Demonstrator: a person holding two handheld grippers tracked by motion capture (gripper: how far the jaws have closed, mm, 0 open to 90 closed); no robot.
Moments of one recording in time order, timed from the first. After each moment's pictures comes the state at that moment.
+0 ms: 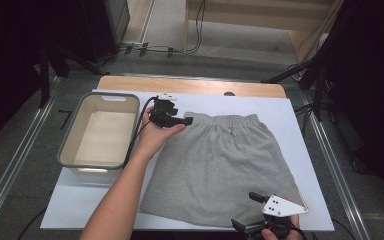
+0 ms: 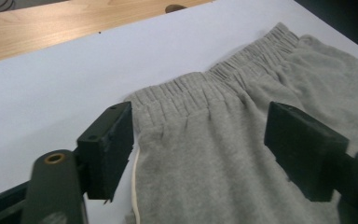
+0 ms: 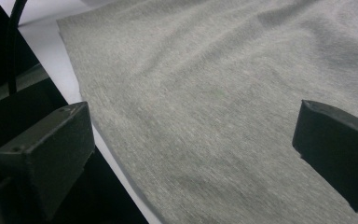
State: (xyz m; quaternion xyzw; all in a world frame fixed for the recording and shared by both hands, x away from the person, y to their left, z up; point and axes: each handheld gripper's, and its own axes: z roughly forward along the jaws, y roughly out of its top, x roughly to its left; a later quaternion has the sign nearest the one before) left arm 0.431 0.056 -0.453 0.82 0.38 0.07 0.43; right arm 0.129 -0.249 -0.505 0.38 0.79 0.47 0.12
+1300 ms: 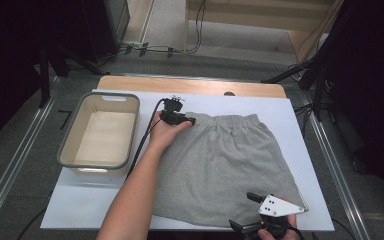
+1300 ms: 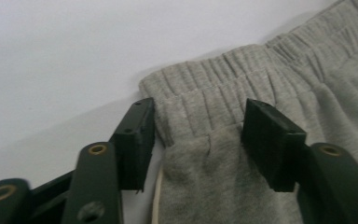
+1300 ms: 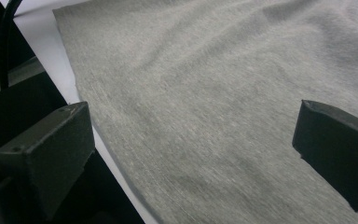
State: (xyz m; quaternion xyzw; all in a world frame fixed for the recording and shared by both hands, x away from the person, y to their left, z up) left arm 0.470 0.031 -0.501 0.82 0.43 0.04 0.37; right arm 0.132 -0.243 -0.509 0.37 0.80 0.46 0.12
